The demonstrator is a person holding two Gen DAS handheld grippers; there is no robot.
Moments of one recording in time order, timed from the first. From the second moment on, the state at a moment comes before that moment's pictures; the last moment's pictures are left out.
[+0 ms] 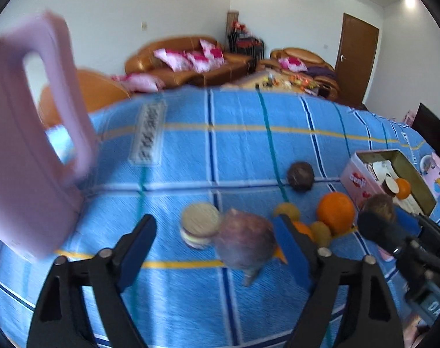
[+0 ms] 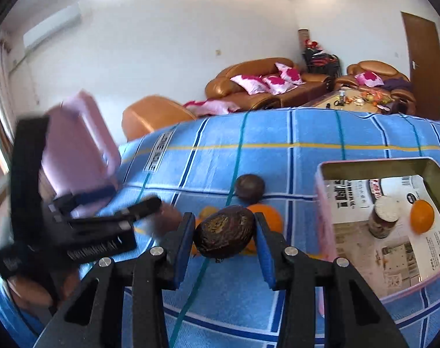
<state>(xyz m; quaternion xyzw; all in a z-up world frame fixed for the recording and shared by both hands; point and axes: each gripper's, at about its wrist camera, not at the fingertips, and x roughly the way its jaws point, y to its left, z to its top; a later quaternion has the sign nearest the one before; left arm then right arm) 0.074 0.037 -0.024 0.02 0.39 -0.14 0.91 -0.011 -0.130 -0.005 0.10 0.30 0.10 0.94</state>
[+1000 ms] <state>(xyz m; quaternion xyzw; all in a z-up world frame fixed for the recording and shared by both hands) 0.065 0.066 -0.013 -0.14 0.33 -0.17 0.92 -0.024 -0.148 0.015 0.12 0.23 0.06 0.96</state>
